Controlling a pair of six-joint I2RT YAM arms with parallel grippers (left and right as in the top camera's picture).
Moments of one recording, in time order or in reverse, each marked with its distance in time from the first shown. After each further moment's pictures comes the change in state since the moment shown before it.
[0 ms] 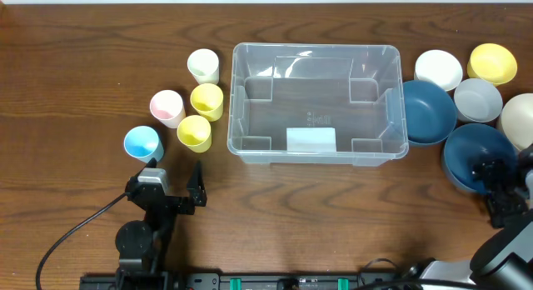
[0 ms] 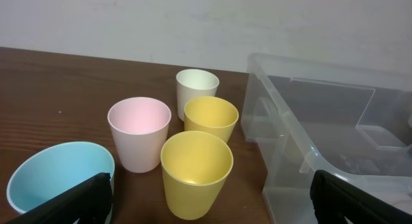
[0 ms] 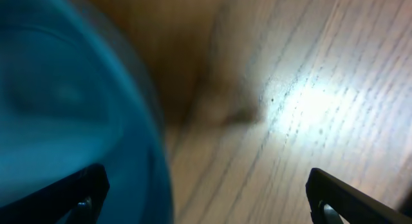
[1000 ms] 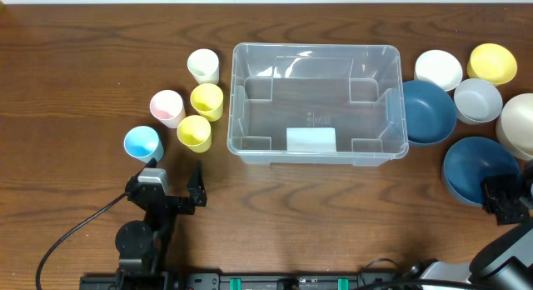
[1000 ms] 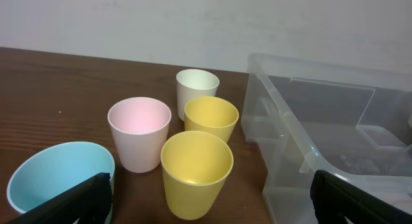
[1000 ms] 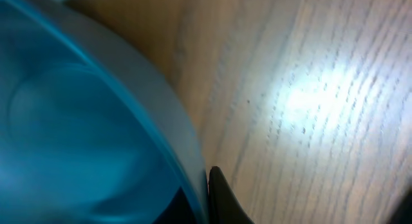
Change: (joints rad) left arm 0.000 0.000 0.000 0.000 0.000 0.000; right arm -0.083 -0.021 -0.021 -0.017 -0.044 0.002
